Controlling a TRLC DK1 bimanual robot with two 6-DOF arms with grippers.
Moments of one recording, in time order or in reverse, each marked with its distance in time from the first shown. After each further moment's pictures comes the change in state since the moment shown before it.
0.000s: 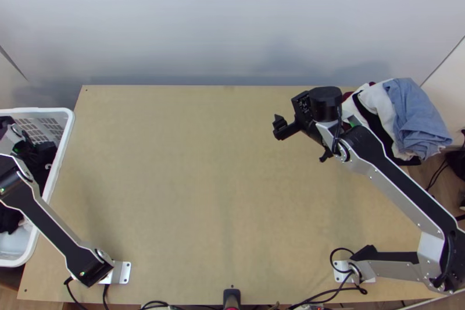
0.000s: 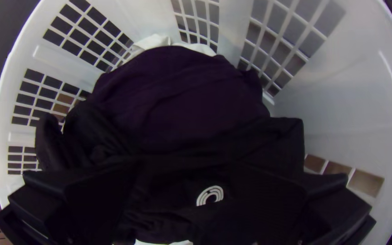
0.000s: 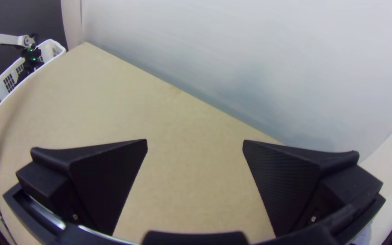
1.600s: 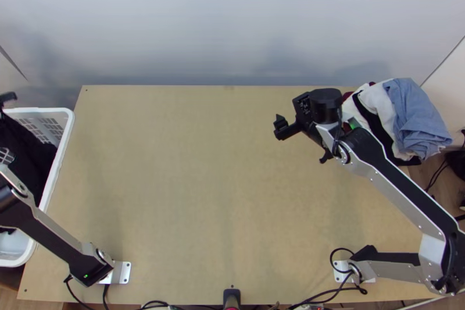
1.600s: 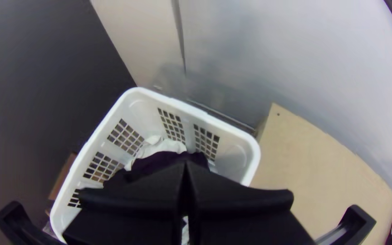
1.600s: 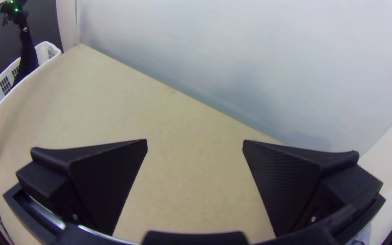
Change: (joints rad) left arm -0.063 -0.454 0.255 -0.353 0.154 0.028; right arm 0.003 -0.014 -0.019 0.013 0.034 0.012
